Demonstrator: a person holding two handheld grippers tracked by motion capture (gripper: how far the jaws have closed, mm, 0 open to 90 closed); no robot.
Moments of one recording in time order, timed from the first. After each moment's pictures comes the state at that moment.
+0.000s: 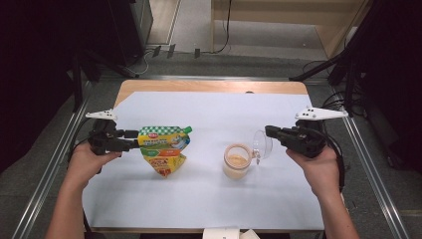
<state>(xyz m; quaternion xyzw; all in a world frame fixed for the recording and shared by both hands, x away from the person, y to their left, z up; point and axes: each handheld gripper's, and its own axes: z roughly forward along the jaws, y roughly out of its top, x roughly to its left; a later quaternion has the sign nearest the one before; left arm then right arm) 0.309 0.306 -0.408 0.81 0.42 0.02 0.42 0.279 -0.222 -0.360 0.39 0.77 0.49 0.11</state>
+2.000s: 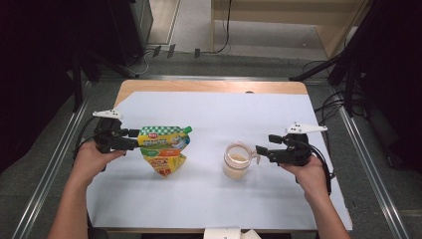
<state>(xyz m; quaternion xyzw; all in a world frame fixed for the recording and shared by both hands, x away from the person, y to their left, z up) 0.319 0.299 -0.416 0.81 0.41 0.02 0.41 0.301 -0.228 -0.449 0.40 0.77 0.49 0.07</state>
